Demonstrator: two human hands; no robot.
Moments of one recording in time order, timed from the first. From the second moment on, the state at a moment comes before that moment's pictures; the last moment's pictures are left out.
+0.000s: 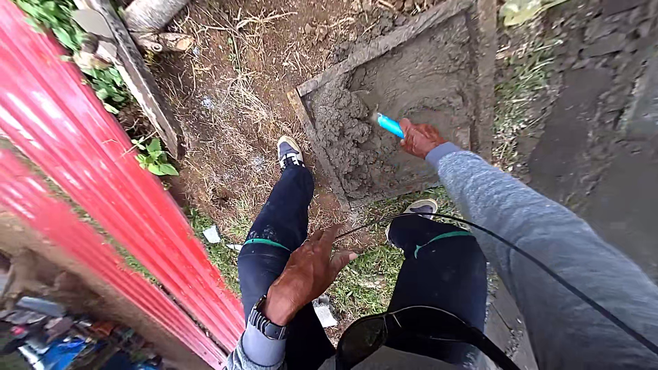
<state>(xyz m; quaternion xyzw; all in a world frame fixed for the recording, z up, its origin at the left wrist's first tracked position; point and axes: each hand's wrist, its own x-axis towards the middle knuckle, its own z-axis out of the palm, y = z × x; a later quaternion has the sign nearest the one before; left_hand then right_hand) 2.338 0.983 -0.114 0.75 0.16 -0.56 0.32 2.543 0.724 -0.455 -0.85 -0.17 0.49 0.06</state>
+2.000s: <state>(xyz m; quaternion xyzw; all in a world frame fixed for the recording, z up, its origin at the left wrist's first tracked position) 2.718 1.294 0.180 0.76 0.21 -0.52 0.34 3.037 0.925 0.144 -0.81 0.24 0.34 0.41</state>
